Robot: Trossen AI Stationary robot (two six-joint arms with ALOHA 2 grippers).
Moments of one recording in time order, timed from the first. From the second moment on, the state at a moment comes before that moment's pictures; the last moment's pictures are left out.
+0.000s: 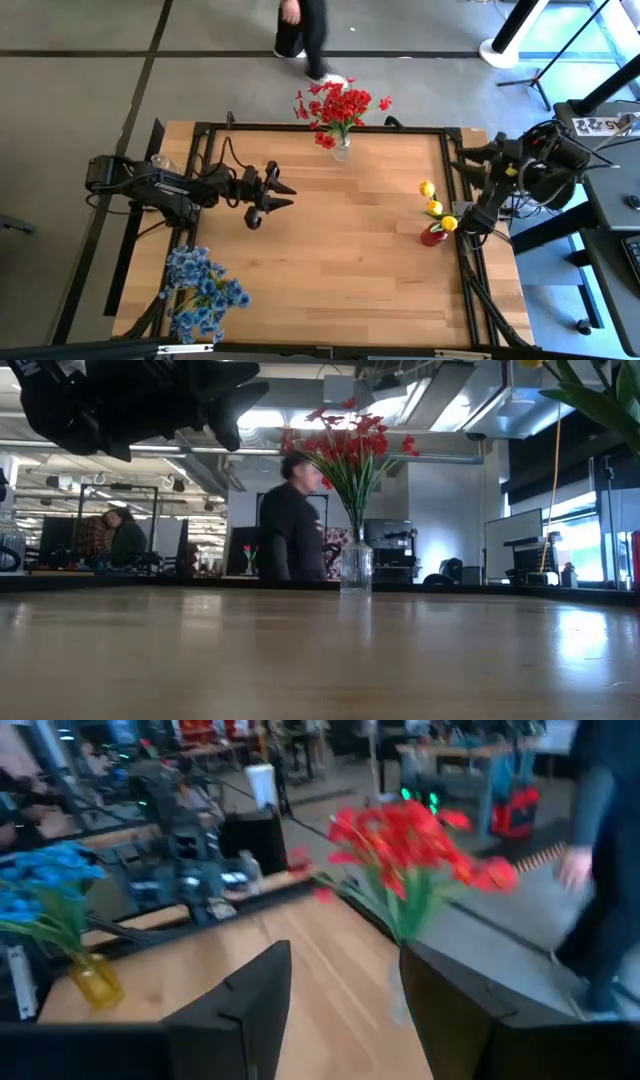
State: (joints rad) left arm 0.18 1.28 0.31 1.21 0.33 -0.21; right arm 0.95 0.59 1.20 -1.32 1.26 0.86
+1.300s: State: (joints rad) left arm 0.16 1.28 0.31 1.18 0.39 -0.20; right arm 0.18 1.22 1.55 -1.57 0.55 0.97
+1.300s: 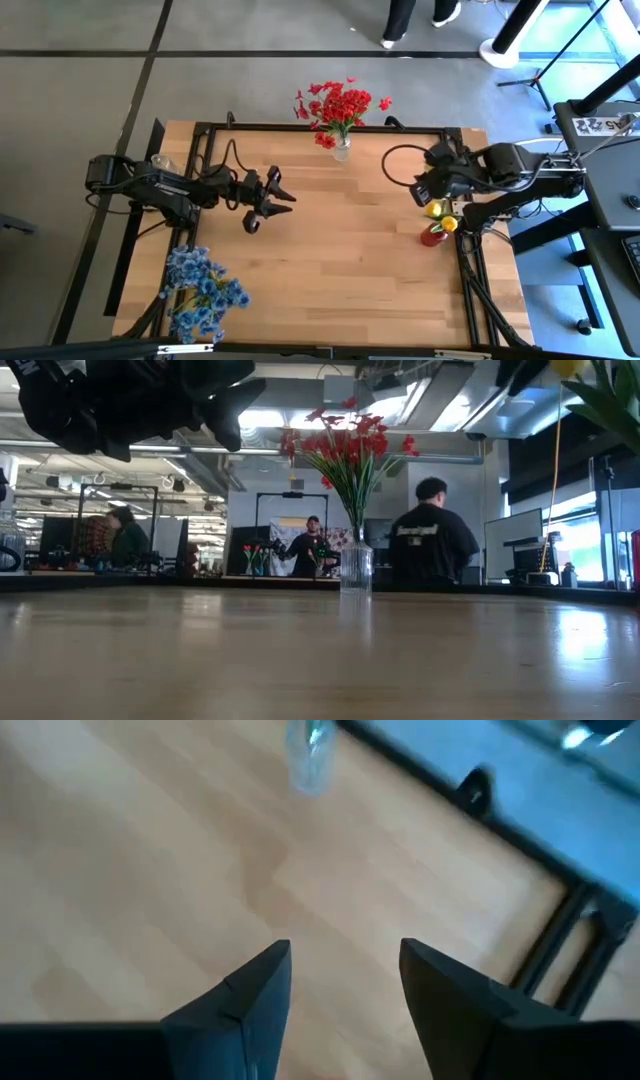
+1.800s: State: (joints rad) left arm 0.18 1.28 0.31 1.17 0.48 -0.21; right arm 0.18 0.96 1.46 -1.46 0.78 0.79
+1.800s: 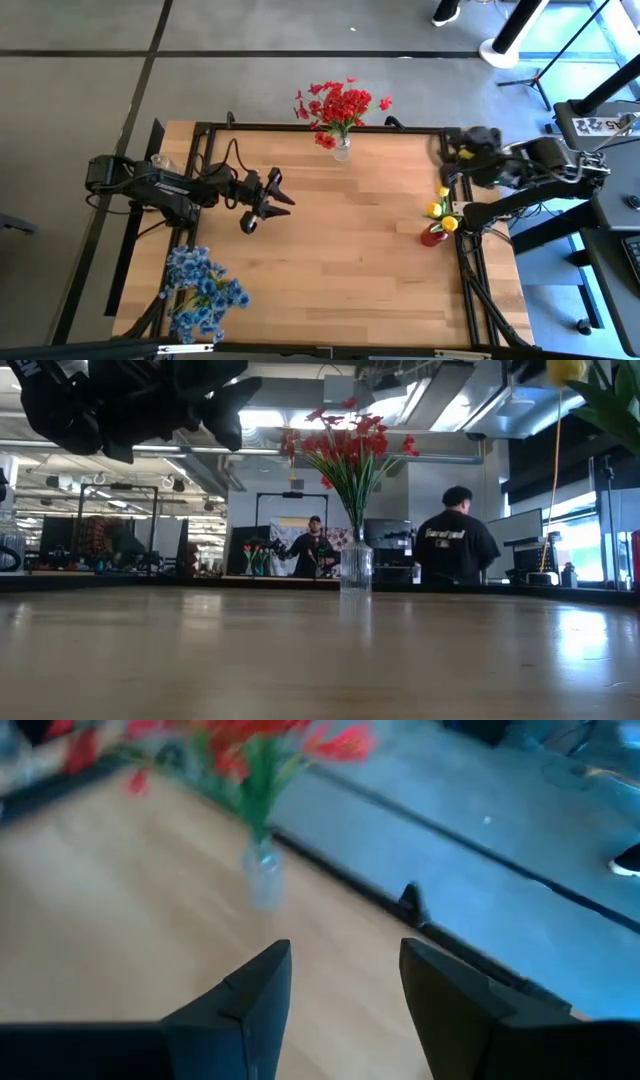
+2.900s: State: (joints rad) left arm 0.06 1.28 0.31 1.18 0.48 -0.21; right arm -0.45 0.28 0.73 -0.53 0.14 0.13
